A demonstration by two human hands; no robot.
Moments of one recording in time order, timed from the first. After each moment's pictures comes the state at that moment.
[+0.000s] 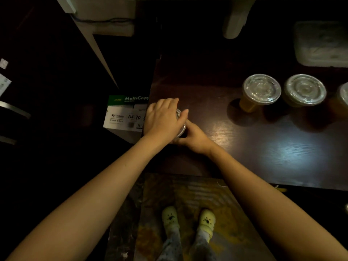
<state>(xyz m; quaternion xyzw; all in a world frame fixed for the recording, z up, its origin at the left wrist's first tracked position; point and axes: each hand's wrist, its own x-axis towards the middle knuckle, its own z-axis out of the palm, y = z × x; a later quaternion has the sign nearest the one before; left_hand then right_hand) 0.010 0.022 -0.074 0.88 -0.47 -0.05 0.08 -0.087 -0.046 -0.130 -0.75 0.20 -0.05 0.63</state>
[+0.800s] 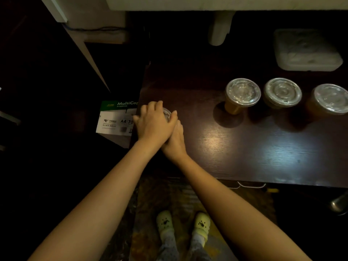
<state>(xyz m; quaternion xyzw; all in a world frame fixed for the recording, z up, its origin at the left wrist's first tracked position) -0.005 0.012 -0.071 0.92 -0.37 -0.06 0.09 -0.068 -0.012 -0.148 -0.79 0.32 -0.19 0.49</state>
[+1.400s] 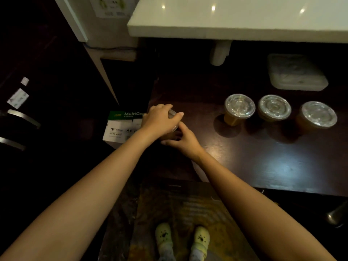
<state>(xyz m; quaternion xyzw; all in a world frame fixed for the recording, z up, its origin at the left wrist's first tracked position) 0.011 0.011 -0.027 0.89 -0.40 -0.14 0.14 -0.091 -0.038 -0.100 -0.74 0.25 -0.15 0.60</state>
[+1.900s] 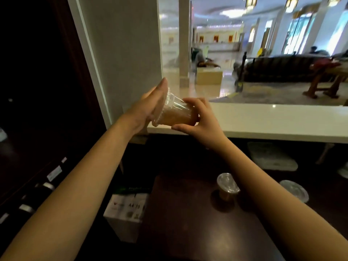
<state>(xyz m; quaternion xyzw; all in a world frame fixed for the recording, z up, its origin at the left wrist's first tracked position) 0.026 0.032 0.245 0.64 -0.42 -0.27 0.58 -0.100 -0.084 0.188 -0.84 0.09 -0.40 0.35</state>
